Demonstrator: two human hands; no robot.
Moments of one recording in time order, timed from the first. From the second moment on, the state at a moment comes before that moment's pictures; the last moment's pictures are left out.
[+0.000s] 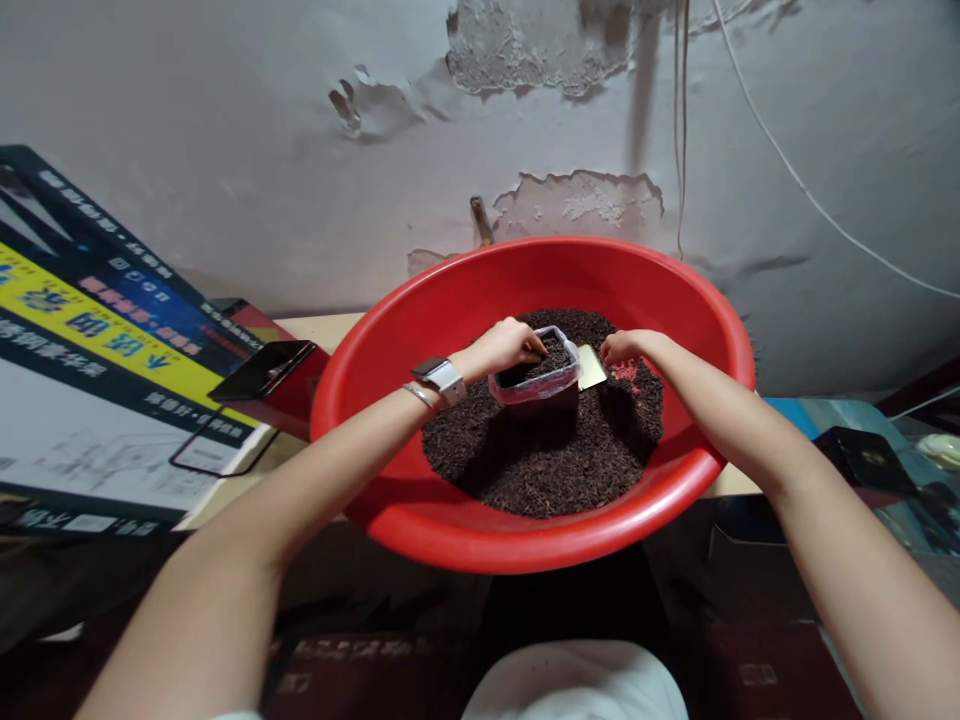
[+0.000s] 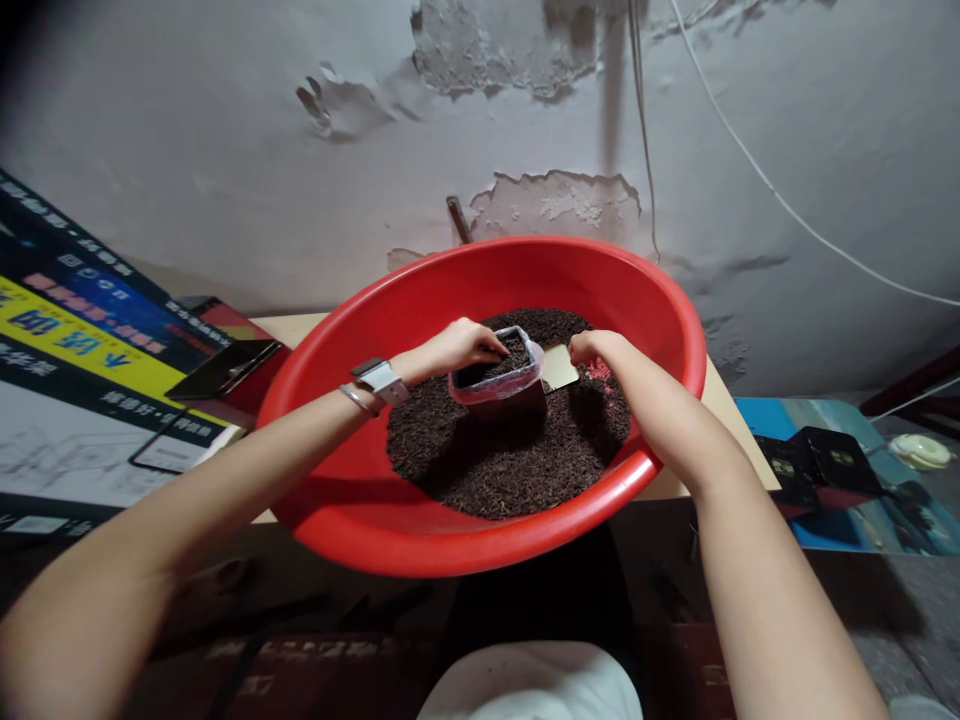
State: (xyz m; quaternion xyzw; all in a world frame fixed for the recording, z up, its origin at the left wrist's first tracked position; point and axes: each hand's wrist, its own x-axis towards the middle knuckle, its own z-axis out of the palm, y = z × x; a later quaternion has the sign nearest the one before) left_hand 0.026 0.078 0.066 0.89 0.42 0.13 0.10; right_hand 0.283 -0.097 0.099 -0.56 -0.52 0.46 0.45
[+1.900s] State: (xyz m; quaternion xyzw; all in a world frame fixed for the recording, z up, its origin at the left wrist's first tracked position) left_hand -0.022 0.070 0.080 0.68 0.68 0.27 0.05; right_hand 0.176 0.012 0.028 -0.30 -0.88 0.37 -0.04
